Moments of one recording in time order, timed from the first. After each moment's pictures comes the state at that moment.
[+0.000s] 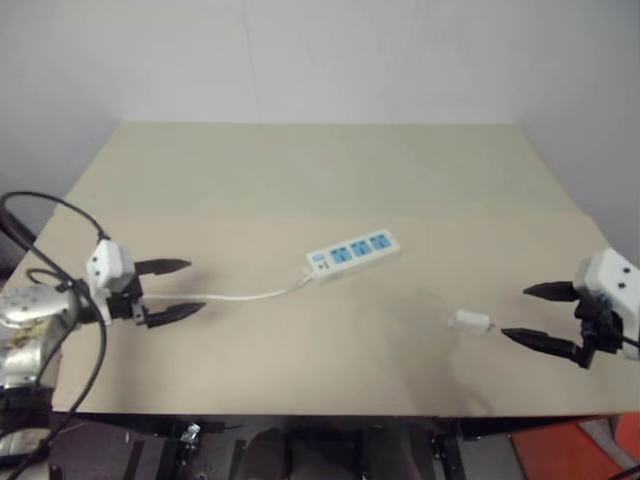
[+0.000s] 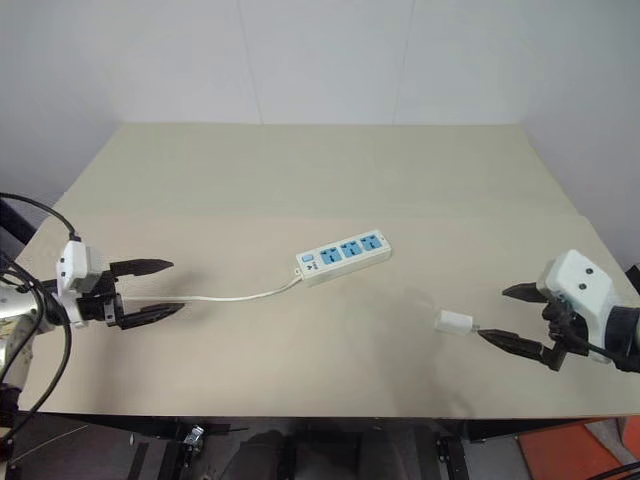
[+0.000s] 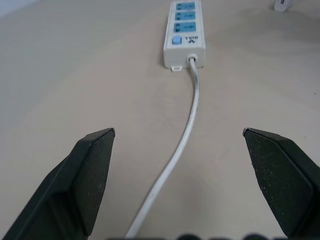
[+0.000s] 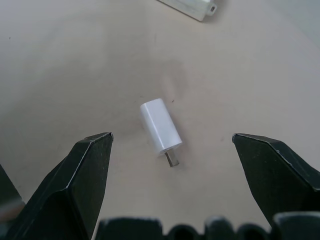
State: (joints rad) left arm -0.24 0.87 0.24 0.25 -0.46 0.04 -1.36; right arm 0.17 -1.08 -0.55 -0.36 0.42 0.57 1.16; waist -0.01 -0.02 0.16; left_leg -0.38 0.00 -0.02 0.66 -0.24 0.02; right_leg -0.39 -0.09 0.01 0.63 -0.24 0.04
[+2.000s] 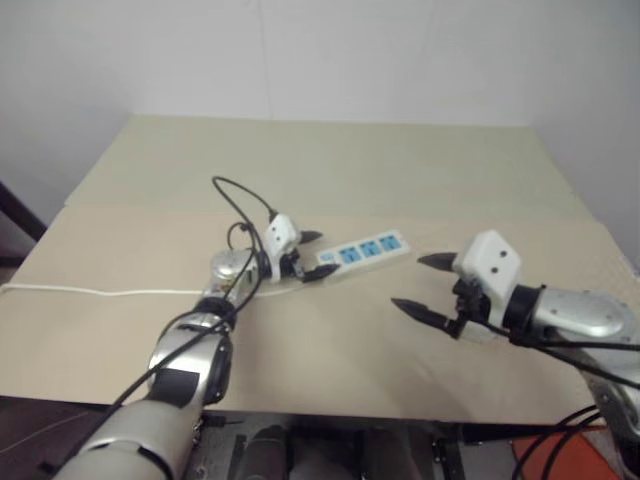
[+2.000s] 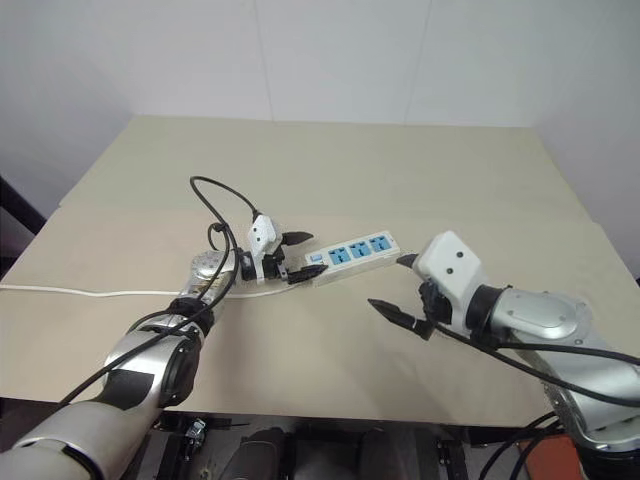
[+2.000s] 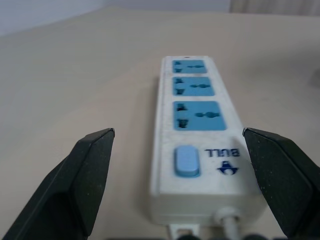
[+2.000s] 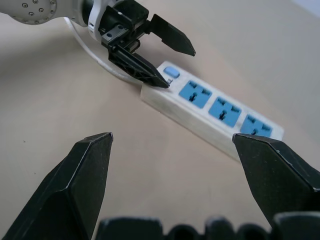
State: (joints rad) left arm -0.98 0.18 0.06 1.32 -0.05 -0.45 -1.15; right arm -0.16 -0.84 -0.13 -0.72 0.49 0.83 0.66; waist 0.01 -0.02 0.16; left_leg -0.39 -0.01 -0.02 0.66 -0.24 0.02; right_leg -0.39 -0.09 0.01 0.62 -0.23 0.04
